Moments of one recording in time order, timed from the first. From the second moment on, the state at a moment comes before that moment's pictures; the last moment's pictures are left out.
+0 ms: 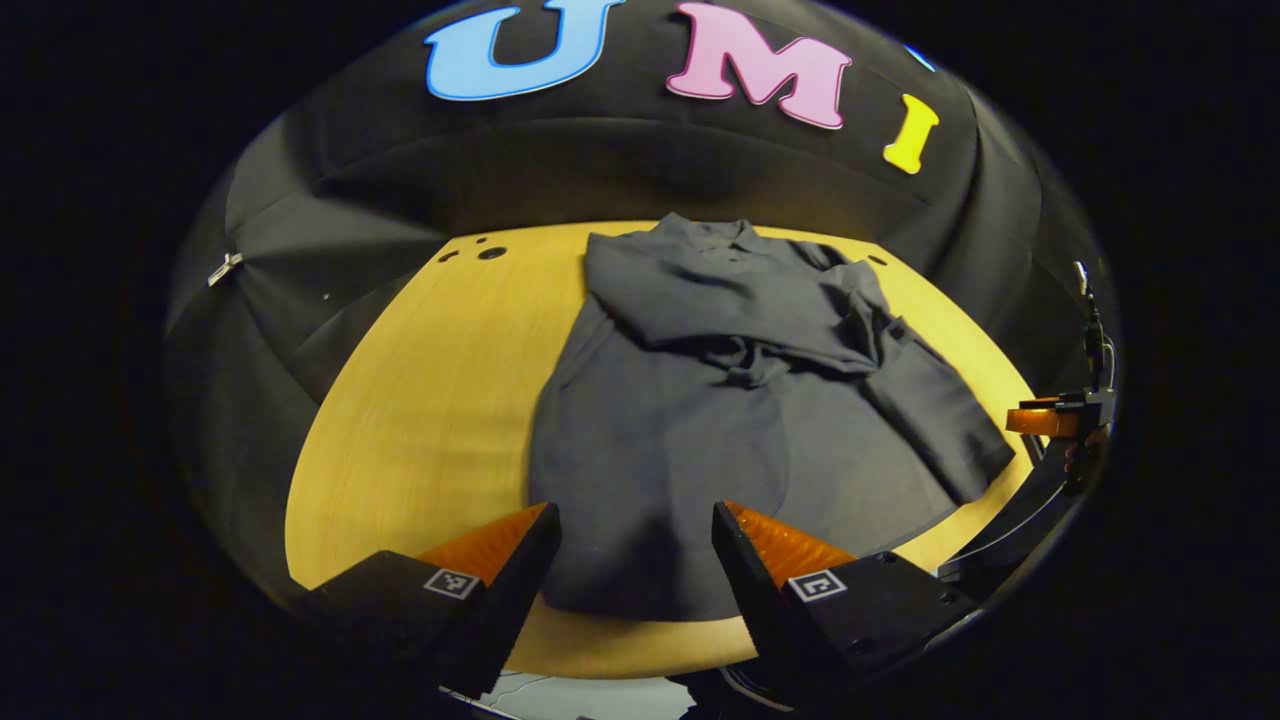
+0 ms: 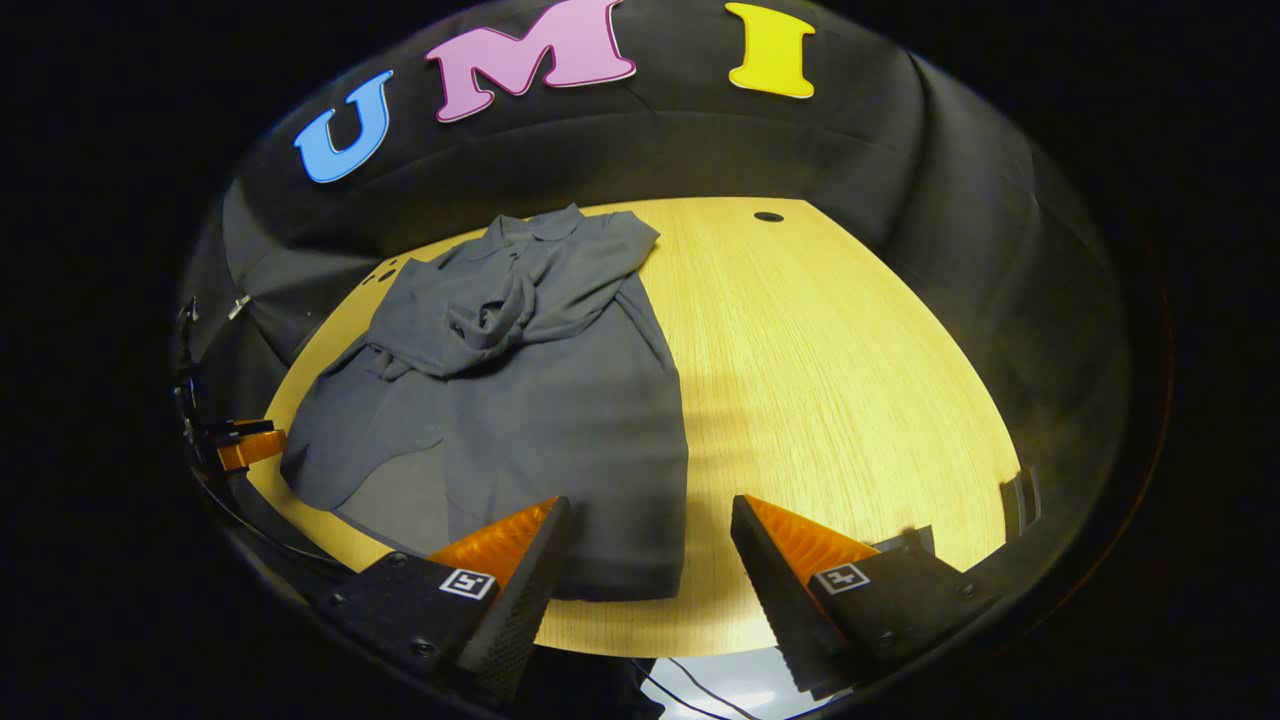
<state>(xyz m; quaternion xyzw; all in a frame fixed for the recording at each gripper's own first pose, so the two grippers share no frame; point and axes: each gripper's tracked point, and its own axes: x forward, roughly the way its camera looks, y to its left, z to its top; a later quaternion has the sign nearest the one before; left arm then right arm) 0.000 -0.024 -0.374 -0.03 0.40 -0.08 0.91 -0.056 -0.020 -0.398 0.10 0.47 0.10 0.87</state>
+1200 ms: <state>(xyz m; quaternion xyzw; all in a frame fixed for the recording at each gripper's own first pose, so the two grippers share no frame) 0.003 -0.041 -0.424 0.00 0.47 -0.13 0.87 -0.071 0.021 -0.432 0.05 0.52 0.18 0.83</state>
